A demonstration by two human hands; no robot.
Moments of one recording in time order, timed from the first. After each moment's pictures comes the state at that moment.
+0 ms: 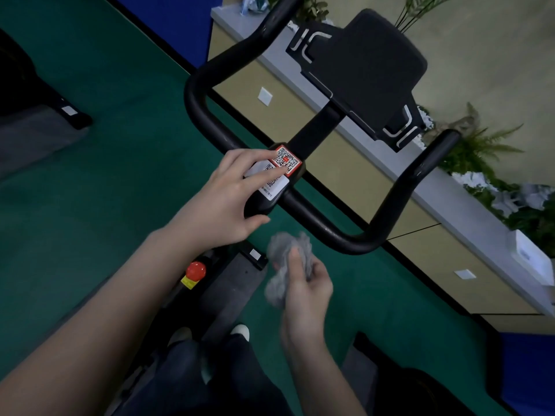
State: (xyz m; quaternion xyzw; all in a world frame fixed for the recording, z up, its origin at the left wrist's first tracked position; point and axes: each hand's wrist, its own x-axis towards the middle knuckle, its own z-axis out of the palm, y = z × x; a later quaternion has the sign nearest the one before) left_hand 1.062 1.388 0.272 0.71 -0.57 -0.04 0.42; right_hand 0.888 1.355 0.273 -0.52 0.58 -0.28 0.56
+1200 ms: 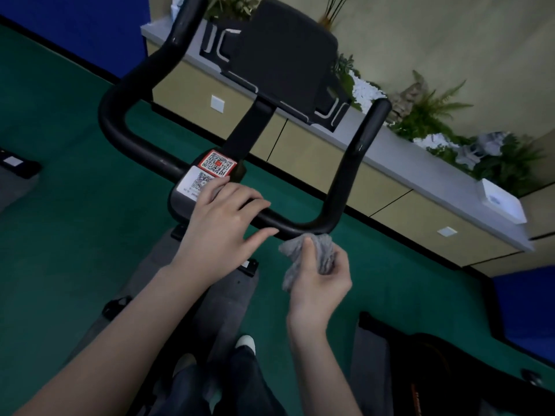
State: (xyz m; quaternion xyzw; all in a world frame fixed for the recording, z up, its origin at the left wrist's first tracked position) left_hand 1.005 1.349 0.278 0.72 -0.61 0.09 0.32; right_hand 0.861 1.315 0.284 -0.49 0.59 -0.51 0.39
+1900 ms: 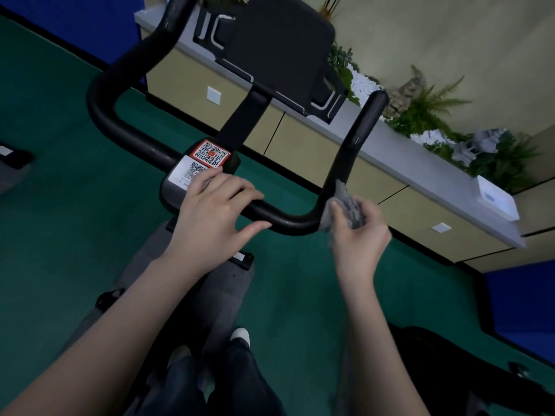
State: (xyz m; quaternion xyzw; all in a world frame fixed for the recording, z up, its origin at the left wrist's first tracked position) left_hand 1.003 1.347 0.276 0.72 -0.59 0.10 0.35; right_hand 0.832 1.240 0.316 -0.72 0.51 -0.42 0.20
